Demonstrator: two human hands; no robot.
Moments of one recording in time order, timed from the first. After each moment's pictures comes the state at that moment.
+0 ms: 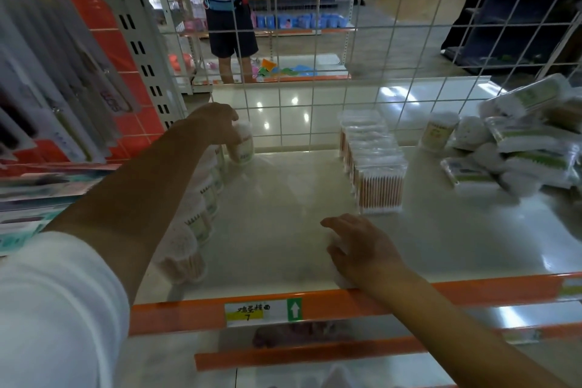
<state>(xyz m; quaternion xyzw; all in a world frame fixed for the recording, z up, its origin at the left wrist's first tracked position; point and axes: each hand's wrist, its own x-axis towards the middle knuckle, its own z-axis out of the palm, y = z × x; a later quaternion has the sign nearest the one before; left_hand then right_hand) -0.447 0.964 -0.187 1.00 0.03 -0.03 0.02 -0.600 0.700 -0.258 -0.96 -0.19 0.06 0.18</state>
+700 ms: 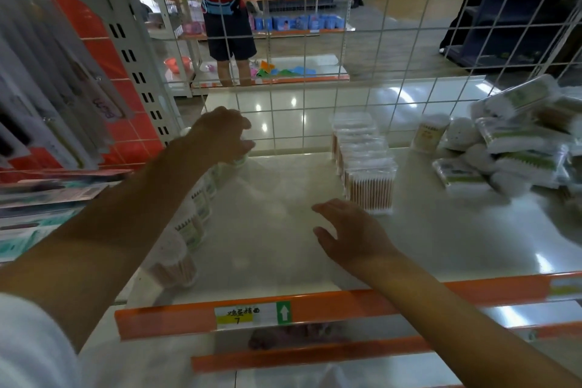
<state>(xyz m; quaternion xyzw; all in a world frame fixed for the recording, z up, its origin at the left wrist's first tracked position) -0.488 0.926 -0.172 1.00 -0.08 0.05 -0.03 -0.588 0.698 -0.241 -0.96 -0.22 0.01 0.19</state>
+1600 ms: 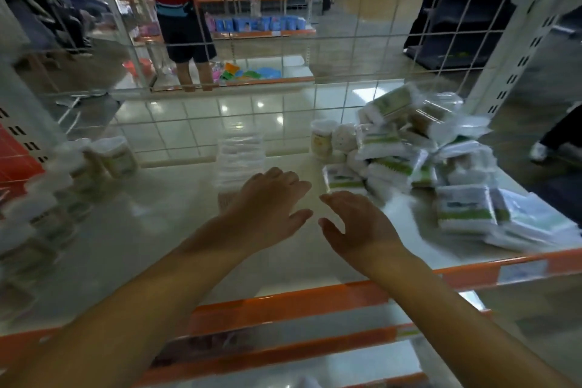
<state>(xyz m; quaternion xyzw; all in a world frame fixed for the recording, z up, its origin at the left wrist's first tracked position) -0.544 0.655 -0.206 0.96 -0.27 0.09 0.04 -0.567 0.491 -0.220 -0.97 -0.15 0.02 0.17</state>
